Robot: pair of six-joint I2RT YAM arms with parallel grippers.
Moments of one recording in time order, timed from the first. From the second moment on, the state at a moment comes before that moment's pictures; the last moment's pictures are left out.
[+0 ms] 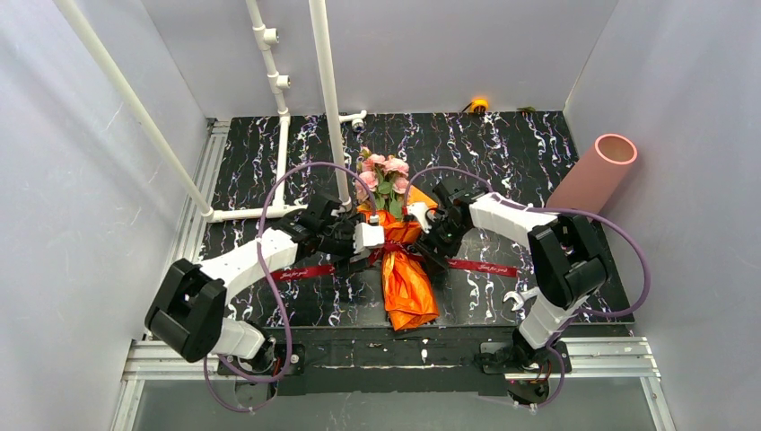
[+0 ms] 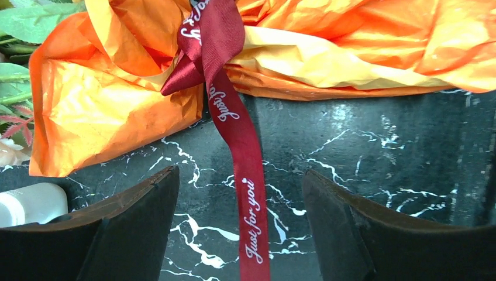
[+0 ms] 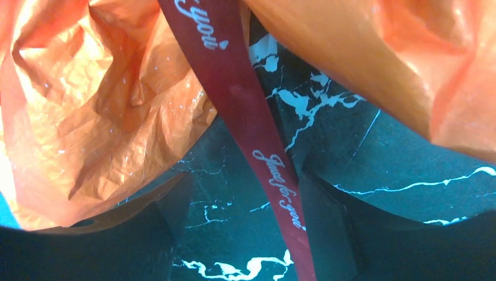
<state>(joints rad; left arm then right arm) -0.58 1.36 0.79 -0.36 0.55 0.80 0.53 1.70 1.05 -0.73 -0.48 -0.50</state>
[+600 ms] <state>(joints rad) -0.54 1.44 0.76 -0.41 0.42 0.84 0.50 1.66 1.00 -0.79 -0.29 -0.56</state>
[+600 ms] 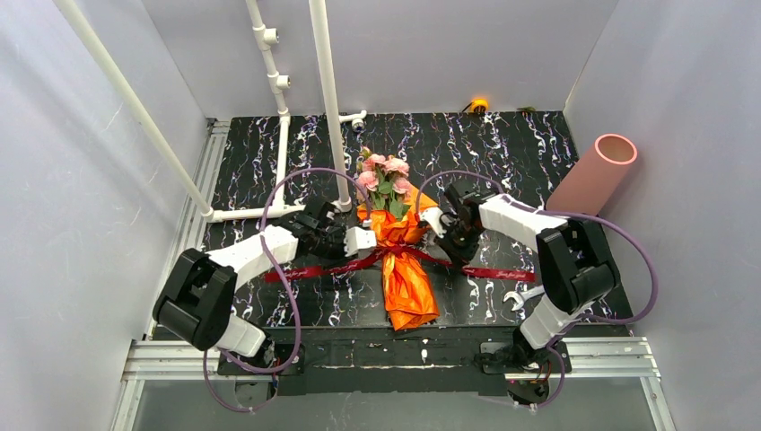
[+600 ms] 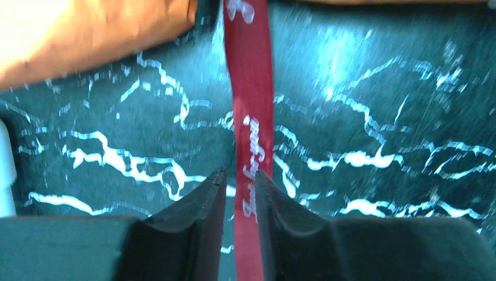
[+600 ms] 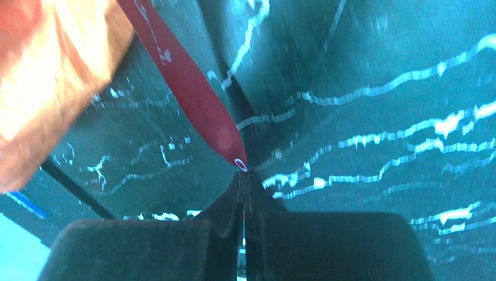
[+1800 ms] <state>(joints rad) -0.65 1.63 0.96 -0.26 0.54 0.81 0.25 1.57 1.08 -1.11 -0.28 -0.76</state>
